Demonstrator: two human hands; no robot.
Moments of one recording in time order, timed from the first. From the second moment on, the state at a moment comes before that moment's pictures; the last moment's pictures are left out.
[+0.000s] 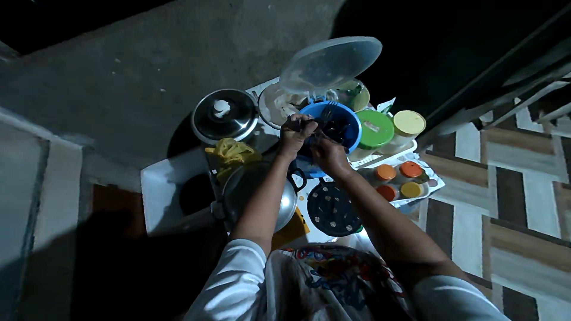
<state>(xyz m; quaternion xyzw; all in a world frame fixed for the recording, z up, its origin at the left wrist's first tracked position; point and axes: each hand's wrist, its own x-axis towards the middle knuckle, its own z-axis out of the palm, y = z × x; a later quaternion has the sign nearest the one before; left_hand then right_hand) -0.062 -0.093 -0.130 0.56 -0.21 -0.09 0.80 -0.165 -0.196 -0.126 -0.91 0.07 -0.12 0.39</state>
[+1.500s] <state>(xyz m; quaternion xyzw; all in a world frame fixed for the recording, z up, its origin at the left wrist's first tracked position) -0.088 -0.048 -0.030 0.71 -0.32 -0.05 0.62 -0.181 -0.213 -0.058 -0.55 0.03 -0.19 0.81</state>
